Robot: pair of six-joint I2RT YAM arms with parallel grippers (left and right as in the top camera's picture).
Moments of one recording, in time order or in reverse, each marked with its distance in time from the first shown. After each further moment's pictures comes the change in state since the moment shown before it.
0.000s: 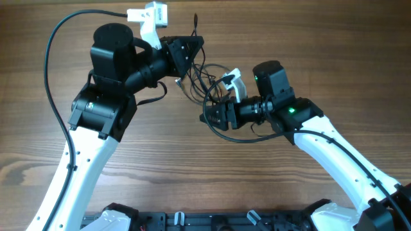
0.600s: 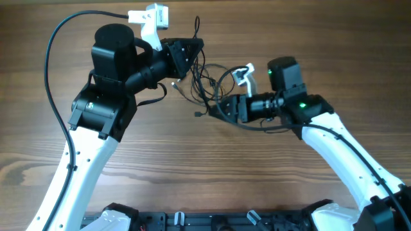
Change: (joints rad) left arm 0.000 0.000 0.000 -0.026 0.000 0.021; right arm -0.089 0.000 0.000 -0.071 -0.075 0.044
